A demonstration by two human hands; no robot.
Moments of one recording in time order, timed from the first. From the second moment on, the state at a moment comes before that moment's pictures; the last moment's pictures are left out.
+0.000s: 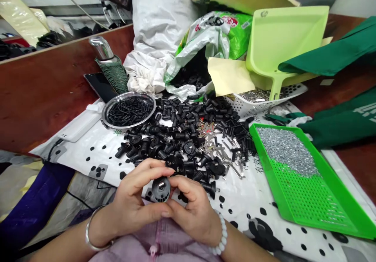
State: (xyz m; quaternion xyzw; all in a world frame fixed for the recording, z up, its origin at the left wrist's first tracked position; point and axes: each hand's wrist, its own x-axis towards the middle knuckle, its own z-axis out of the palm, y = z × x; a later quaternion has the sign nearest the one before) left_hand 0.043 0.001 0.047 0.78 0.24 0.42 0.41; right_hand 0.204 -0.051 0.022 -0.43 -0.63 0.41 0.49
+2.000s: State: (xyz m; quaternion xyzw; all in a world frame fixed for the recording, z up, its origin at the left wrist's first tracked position) left_hand 0.048 -0.009 0.005 0.56 0.42 0.47 0.54; right_hand 0.179 -0.039 0.024 -0.55 -0.68 0.21 0.44
